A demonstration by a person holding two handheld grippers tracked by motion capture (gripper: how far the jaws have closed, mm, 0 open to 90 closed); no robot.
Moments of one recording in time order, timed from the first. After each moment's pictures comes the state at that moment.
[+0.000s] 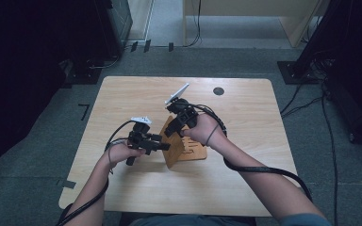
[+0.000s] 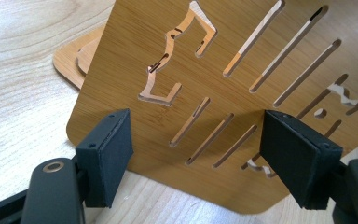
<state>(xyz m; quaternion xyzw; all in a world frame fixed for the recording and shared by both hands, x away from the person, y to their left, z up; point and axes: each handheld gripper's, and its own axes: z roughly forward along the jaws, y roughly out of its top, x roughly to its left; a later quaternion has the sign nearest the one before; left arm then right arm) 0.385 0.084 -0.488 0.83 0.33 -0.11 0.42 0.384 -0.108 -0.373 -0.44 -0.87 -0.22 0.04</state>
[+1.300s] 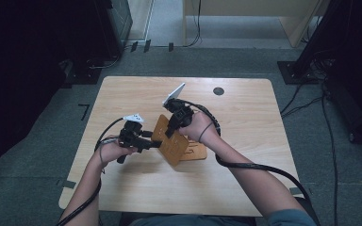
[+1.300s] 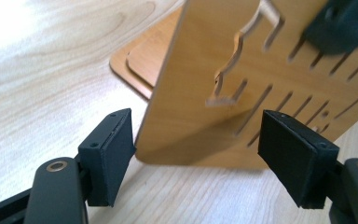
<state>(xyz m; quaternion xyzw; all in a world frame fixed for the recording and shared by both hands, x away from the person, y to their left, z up) 0.382 0.104 -0.469 0.85 0.33 -0.04 0.41 0.410 -0.102 -0.393 -0.44 -0.86 -0.20 0.15</state>
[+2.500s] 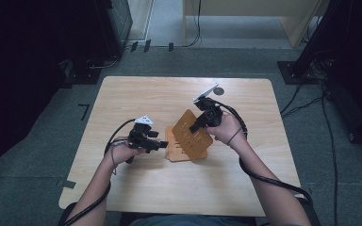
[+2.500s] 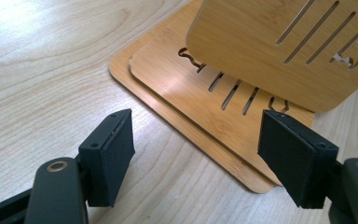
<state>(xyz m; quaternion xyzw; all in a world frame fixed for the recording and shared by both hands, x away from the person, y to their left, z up) 0.385 0.080 -0.488 0.86 0.34 -0.01 0.39 0.408 -0.191 -0.402 -0.47 -0.83 -0.25 0.12</state>
